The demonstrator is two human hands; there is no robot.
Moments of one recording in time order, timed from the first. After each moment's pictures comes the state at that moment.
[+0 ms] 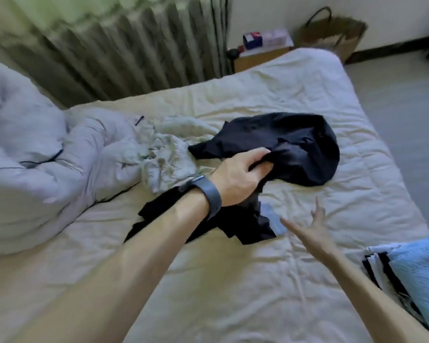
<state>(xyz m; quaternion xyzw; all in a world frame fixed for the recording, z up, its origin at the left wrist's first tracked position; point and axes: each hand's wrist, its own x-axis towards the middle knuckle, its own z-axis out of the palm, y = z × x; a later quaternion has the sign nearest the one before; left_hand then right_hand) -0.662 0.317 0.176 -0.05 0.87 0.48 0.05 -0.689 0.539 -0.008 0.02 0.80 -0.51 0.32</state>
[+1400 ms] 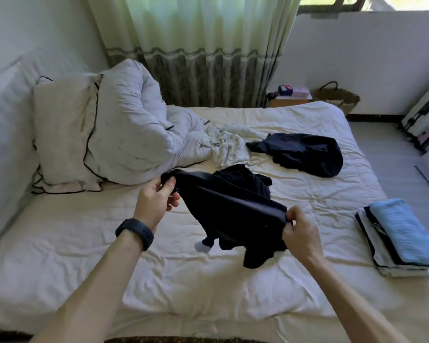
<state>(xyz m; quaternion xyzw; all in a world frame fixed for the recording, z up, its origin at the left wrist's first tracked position) -0.083 0.158 0.313 -0.35 0.66 0.63 -0.23 -0.235 0.457 0.239 -0.15 0.91 -0.38 0.07</state>
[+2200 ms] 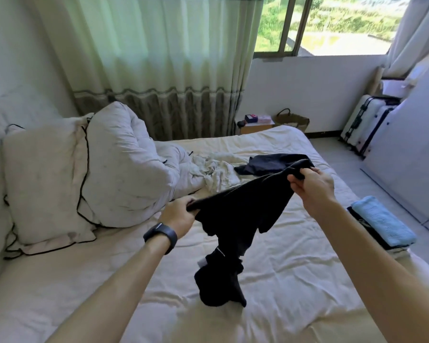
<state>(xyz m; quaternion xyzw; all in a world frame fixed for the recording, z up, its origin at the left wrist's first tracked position) -0.072 0.032 0.327 -0.18 0.91 0.36 -0.07 -0.209 0.312 0.401 0.13 0.63 -0.77 0.03</state>
